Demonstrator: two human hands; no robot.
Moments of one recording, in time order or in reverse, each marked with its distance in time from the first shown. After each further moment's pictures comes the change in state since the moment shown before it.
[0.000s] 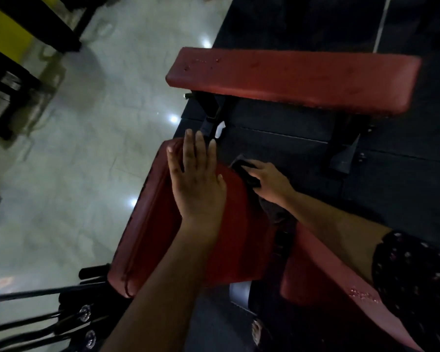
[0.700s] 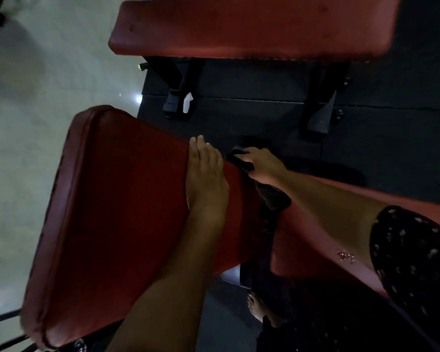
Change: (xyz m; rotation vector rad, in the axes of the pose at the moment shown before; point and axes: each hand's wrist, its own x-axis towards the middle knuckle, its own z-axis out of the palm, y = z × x) left_hand 0.005 0.099 0.071 0.279 -0.114 0.392; right_hand -0.008 0.070 0.049 0.047 -0.155 0.258
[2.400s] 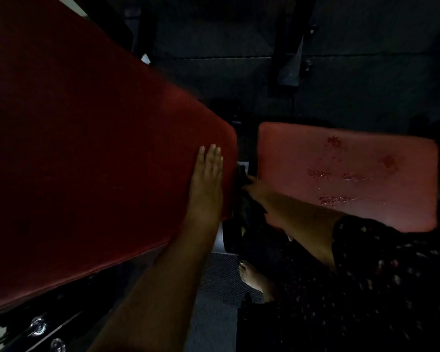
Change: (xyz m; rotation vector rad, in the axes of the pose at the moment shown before) left_hand -0.067 0.113 0.074 0.163 -0.012 0.341; right_hand -0.098 0.047 0.182 0.548 0.013 0.516
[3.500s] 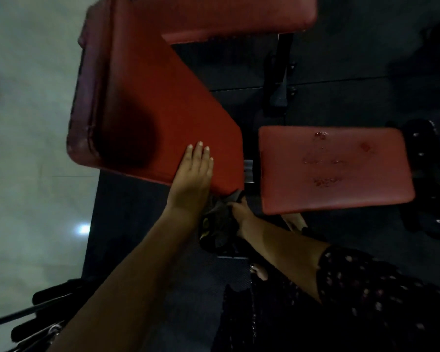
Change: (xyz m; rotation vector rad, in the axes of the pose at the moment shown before) left_hand -0.142 -0.046 0.038 -0.040 0.379 -0.076; right_hand -0.140 -0.051 0.129 1.218 0.070 0.190
